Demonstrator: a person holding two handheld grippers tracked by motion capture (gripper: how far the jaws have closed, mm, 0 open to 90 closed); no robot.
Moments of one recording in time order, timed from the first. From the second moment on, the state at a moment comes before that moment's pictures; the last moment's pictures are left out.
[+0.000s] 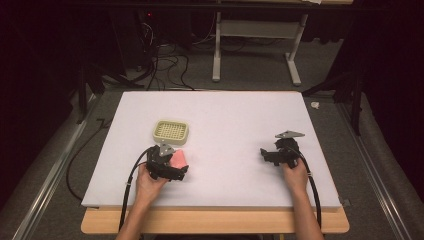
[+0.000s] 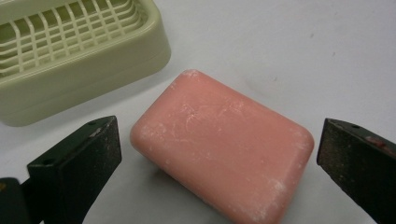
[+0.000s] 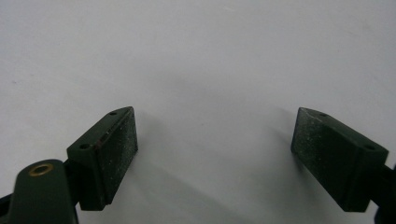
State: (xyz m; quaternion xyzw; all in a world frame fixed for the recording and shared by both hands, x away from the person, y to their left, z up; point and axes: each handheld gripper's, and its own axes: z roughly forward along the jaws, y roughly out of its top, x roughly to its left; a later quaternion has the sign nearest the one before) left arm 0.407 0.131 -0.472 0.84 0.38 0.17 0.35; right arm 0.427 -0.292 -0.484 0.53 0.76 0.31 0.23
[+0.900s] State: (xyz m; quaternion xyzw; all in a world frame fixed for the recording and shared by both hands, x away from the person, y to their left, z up) left arm 0.419 0.119 -0.485 0.85 0.38 0.17 0.33; right arm 0.427 -0.292 -0.484 0.53 0.76 0.31 0.23
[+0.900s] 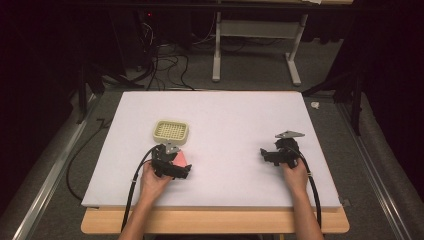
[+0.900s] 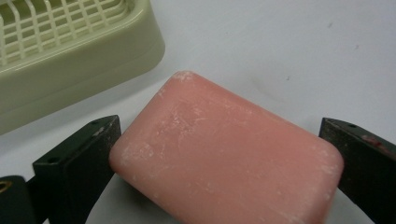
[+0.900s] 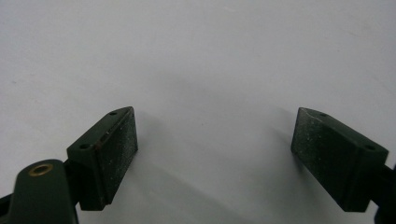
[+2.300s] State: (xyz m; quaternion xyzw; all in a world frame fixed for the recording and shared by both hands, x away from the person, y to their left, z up) left arm 0.411 0.125 -0.467 0.83 0.39 0.19 0.33; right arm 0.427 -0.292 -0.484 0.53 0.76 0.31 0.23
